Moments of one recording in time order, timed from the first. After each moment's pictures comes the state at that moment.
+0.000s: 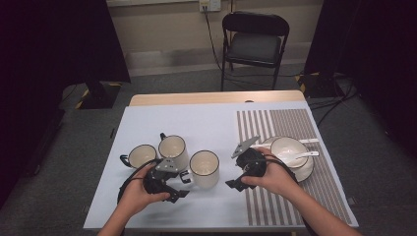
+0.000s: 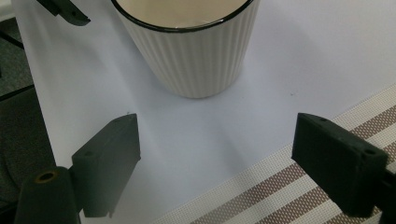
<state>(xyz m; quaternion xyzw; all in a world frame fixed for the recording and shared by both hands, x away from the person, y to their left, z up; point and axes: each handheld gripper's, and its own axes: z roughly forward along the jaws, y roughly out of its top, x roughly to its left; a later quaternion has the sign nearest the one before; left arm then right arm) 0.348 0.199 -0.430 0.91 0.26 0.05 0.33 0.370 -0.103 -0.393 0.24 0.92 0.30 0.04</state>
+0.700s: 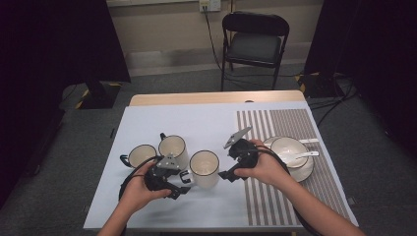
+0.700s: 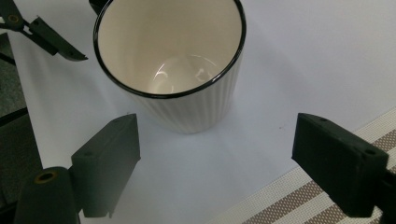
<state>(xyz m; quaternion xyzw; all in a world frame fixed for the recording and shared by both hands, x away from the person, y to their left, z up) 0.352 0.194 -0.423 0.91 0.25 0.06 0.33 0.390 -0.084 -0.381 0.25 0.92 0.31 0.04</state>
